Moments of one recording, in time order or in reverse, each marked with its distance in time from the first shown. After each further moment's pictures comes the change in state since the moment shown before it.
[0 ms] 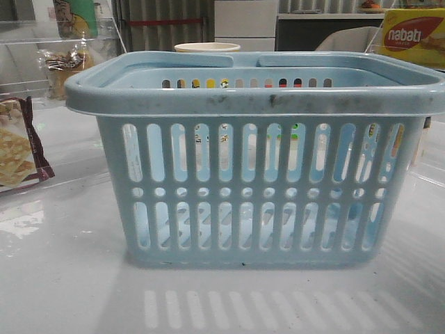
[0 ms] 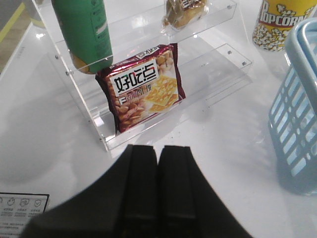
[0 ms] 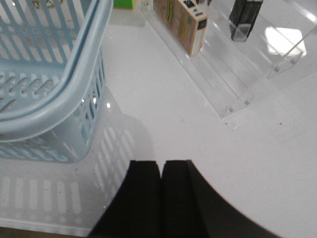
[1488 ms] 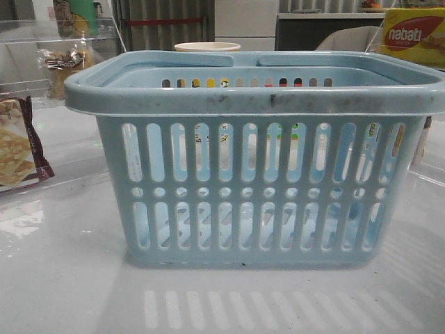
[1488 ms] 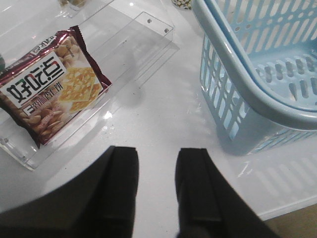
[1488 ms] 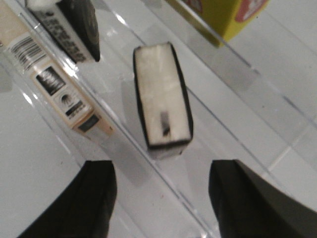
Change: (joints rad) left arm -0.277 0.147 0.000 -0.026 -0.067 0.046; right arm -0.219 1.150 -0.685 0.000 -0.256 0.026
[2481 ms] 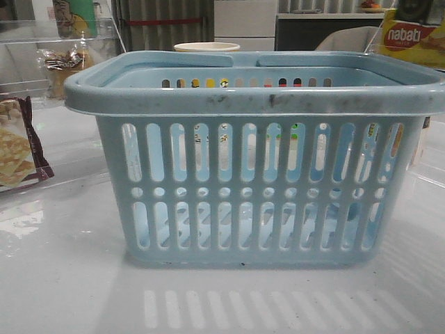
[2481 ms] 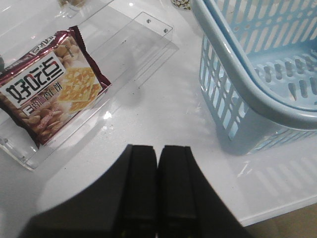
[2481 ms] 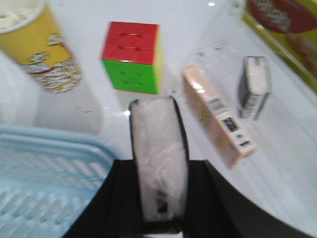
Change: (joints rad) left arm 0.000 0.000 0.000 0.000 0.000 0.000; right arm 0.321 -0.322 -0.021 0.051 0.132 0.000
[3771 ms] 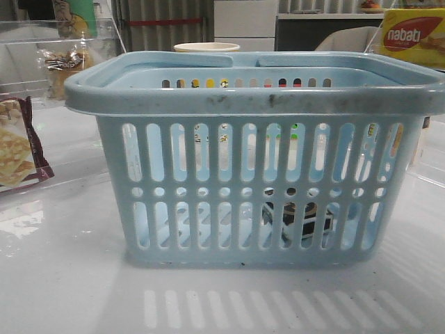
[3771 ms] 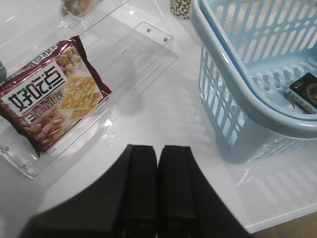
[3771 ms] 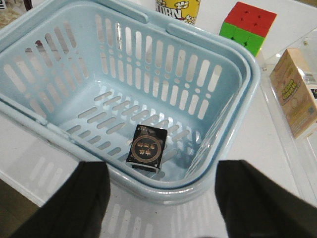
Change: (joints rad) left arm 0.000 0.000 0.000 0.000 -0.028 0.000; right arm 0.326 -0.638 0.475 -0.079 0.061 -0.026
